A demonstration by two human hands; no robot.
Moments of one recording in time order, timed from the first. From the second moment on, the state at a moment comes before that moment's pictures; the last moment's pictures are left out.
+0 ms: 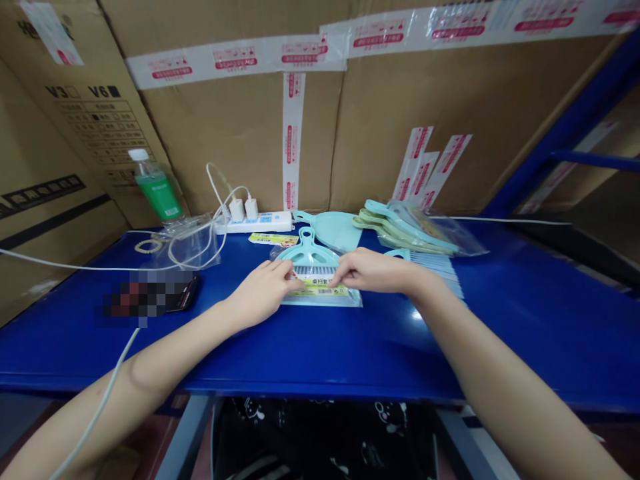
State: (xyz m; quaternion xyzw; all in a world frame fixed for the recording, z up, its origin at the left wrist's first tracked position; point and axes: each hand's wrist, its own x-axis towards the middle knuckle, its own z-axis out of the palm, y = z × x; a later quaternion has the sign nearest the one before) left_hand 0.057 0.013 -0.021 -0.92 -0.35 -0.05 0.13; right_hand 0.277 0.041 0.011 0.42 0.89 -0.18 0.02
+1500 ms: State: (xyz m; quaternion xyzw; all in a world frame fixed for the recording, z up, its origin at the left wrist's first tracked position) left_hand 0.039 0.016 -0.009 -0.91 -0.38 -0.05 0.15; right_hand 0.283 0.033 0.024 0.49 0.86 -0.14 0.07
